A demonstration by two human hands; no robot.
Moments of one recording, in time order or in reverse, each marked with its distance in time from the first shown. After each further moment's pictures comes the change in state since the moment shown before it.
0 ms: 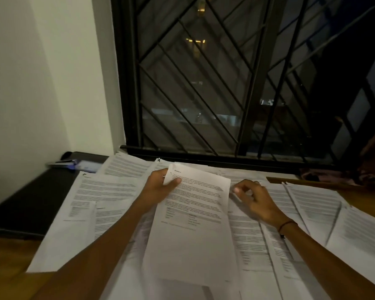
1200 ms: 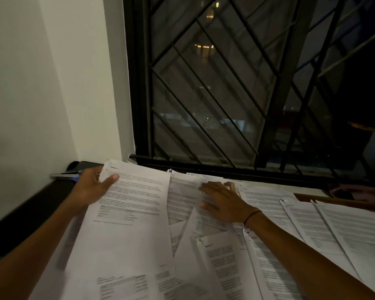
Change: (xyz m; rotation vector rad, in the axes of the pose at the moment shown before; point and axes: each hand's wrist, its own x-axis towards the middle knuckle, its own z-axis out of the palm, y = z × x) left_hand 0.015 -0.062 -0.190 0.087 0.269 -0.128; right_hand 0.110 -0.043 0.108 -0.560 -0.306 -0.376
